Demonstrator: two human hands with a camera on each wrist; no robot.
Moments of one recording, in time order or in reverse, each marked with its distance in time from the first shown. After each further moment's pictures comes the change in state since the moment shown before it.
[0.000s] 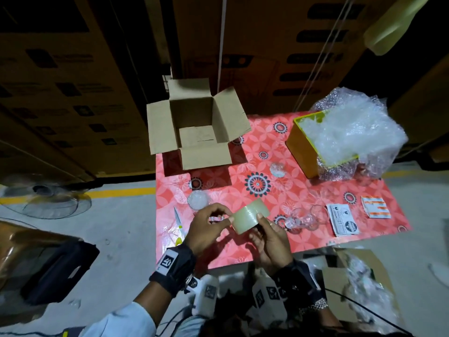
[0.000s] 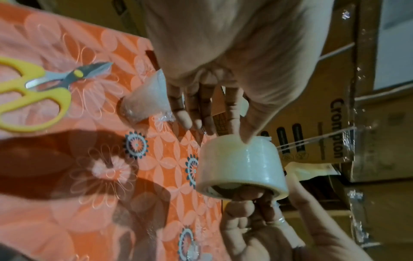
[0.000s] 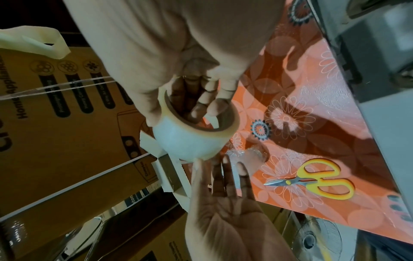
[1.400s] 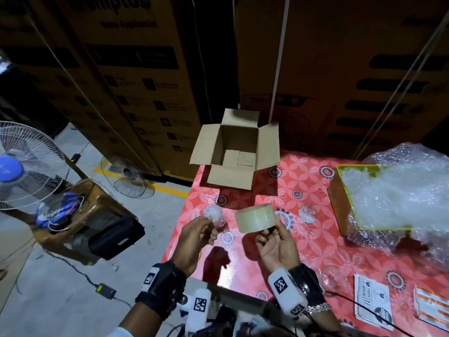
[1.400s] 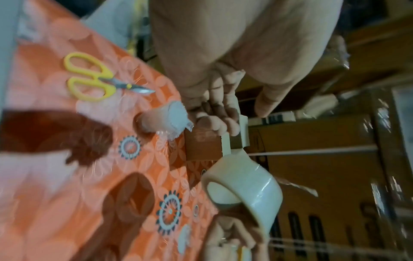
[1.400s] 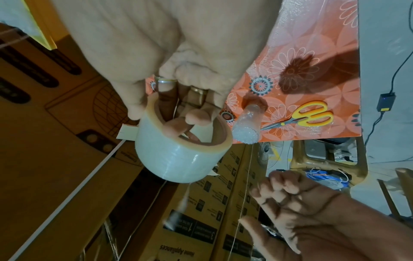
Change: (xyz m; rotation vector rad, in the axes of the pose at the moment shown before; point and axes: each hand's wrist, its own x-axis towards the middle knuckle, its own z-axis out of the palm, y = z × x) left_hand -0.044 0.055 0.045 -0.432 0.550 -0.083; right_hand 0.070 -0.082 -0.002 0.324 -0.266 0.439
